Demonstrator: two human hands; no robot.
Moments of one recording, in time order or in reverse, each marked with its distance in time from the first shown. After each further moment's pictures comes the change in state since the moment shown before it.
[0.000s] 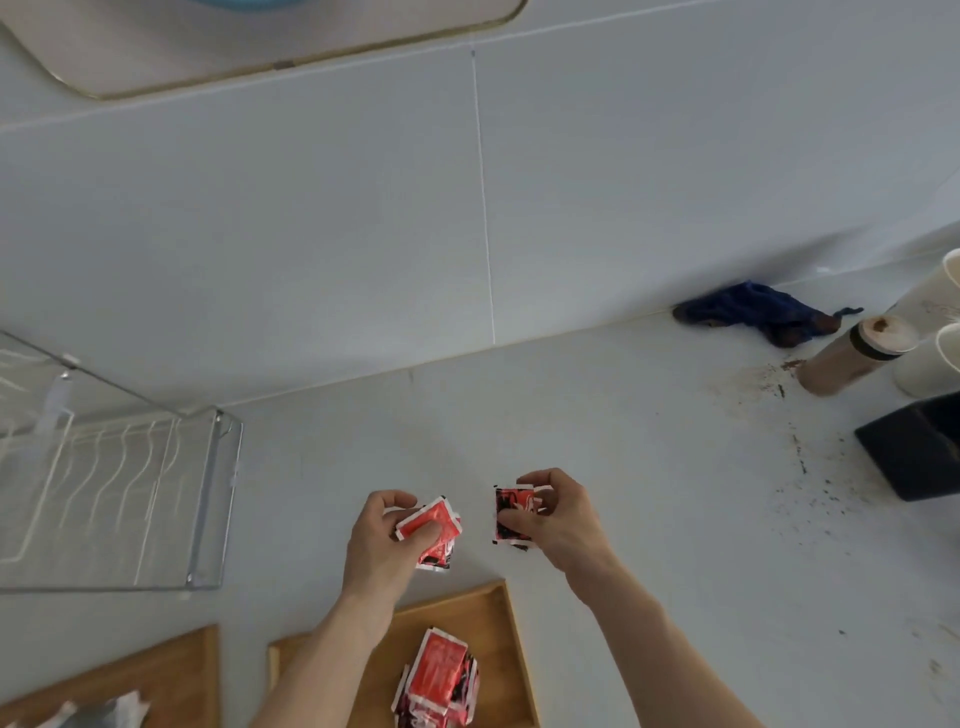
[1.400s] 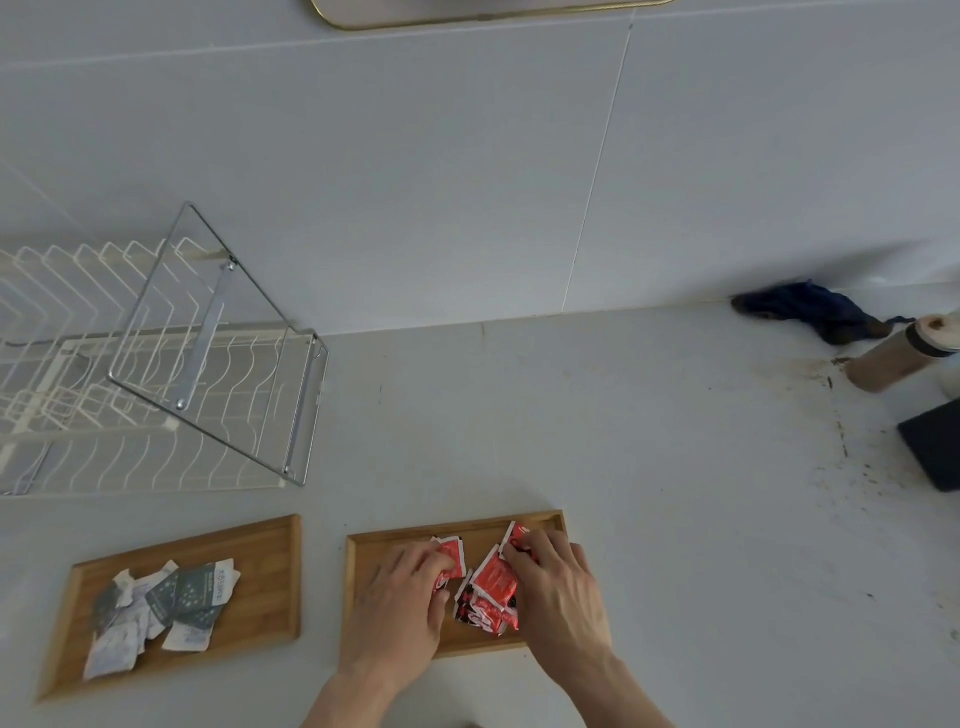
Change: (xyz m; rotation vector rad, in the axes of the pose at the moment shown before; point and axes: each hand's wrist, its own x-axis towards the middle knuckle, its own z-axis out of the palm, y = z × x) left_hand -0.089 -0.119 -0.070 0.892 -0.057 0.456; right_hand -0.101 0.110 0.079 -1.164 0.094 -0.747
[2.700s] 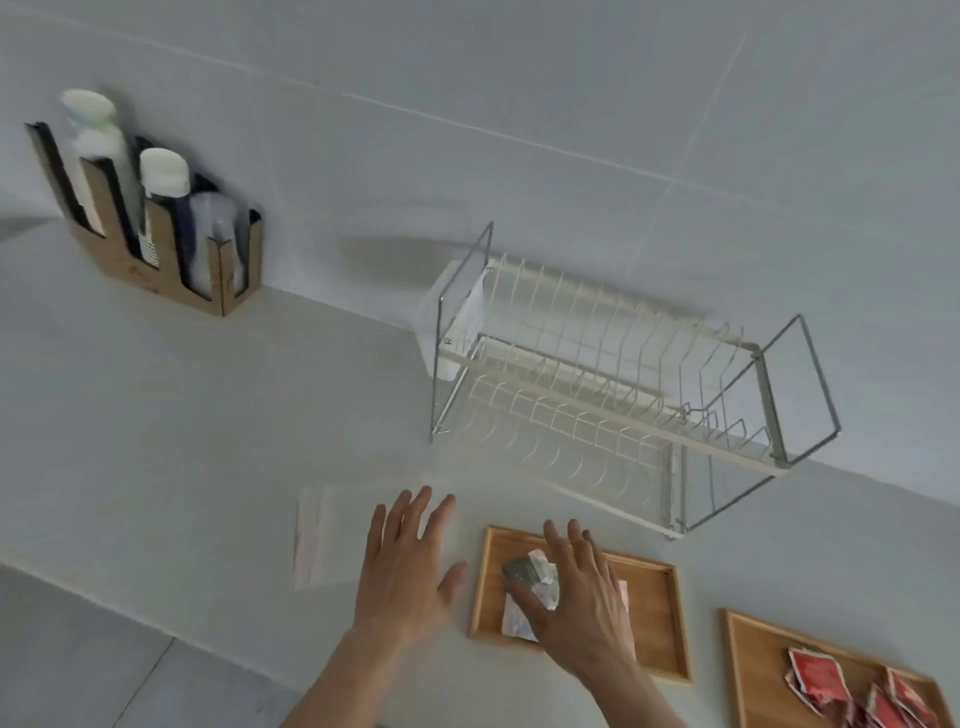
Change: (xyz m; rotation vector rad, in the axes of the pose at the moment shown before) left_hand -0.143 -0.446 -0.155 -0.053 0.370 -0.244; right_hand 0.058 -0.467 0.090 0.028 -0.228 0.002
